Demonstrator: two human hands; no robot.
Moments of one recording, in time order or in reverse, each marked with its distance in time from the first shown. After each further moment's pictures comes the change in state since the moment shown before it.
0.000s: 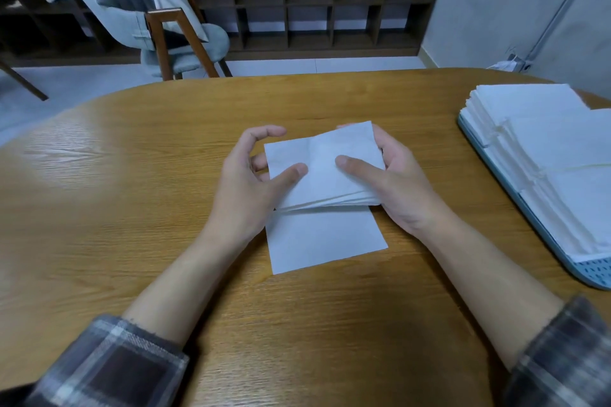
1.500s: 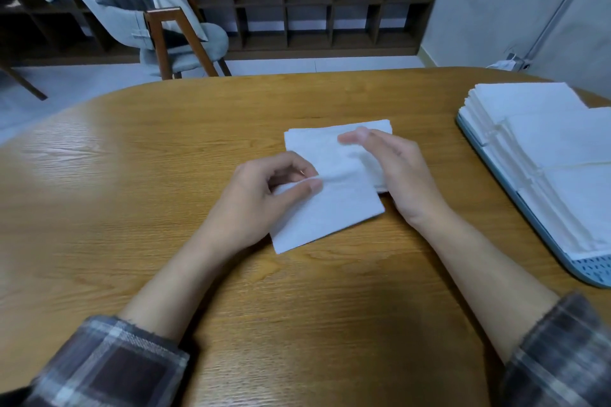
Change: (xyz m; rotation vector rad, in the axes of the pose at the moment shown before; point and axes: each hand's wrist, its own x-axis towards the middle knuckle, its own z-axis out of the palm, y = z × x) left_hand 0.007 -0.018 -0.011 0.349 -0.256 0.159; right_hand 0.006 0.000 -0.007 -0.233 0.156 -0.053
